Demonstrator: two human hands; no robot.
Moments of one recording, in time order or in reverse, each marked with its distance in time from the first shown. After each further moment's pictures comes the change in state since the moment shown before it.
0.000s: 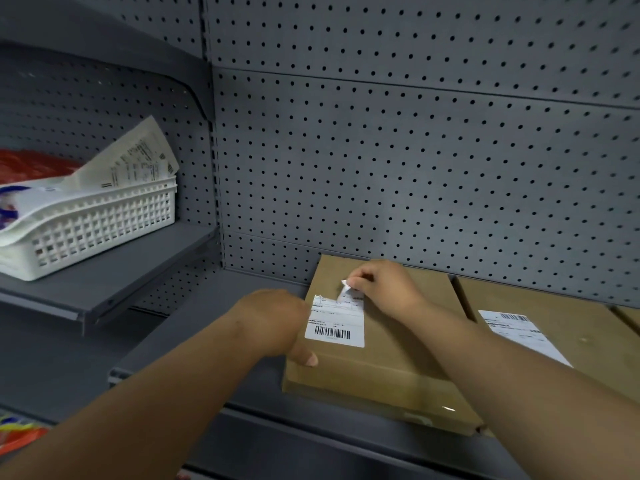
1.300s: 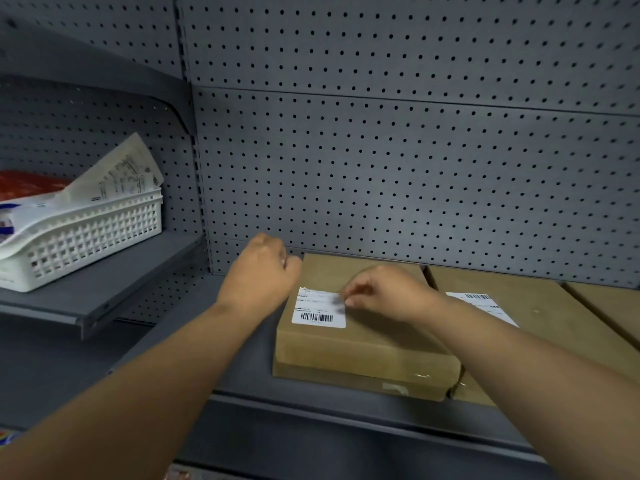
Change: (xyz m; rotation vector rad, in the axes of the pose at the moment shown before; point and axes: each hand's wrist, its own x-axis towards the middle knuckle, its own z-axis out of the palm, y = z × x) left_hand -0.011 0.010 -0.013 -0.558 0.795 -0.205; right_hand -0.063 -0.018 -0.044 -0.254 -0.195 -0.118
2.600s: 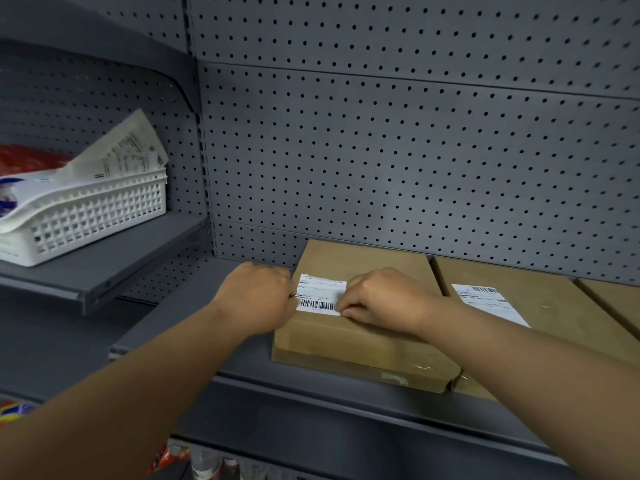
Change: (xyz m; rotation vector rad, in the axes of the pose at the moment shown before) left_hand -0.014 -0.029 0.020 0.689 -0.349 0.390; right_hand -0.004 -0.003 0.015 -0.383 -0.050 -0.340
